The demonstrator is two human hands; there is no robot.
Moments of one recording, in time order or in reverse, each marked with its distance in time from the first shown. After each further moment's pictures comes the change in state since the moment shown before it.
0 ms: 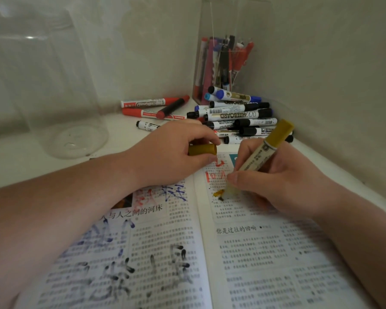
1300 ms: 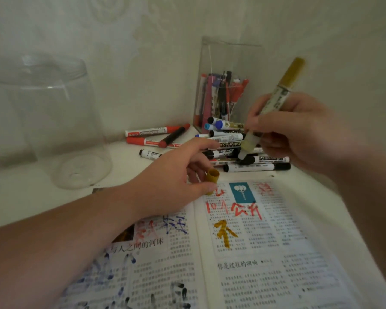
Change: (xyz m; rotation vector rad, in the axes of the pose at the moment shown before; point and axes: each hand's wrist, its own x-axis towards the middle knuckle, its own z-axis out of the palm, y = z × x) left_hand -0.002 0.009 -0.004 -0.307 0.016 -0.123; right_hand 0.052 -0.046 -0.056 0.180 0.050 -0.200
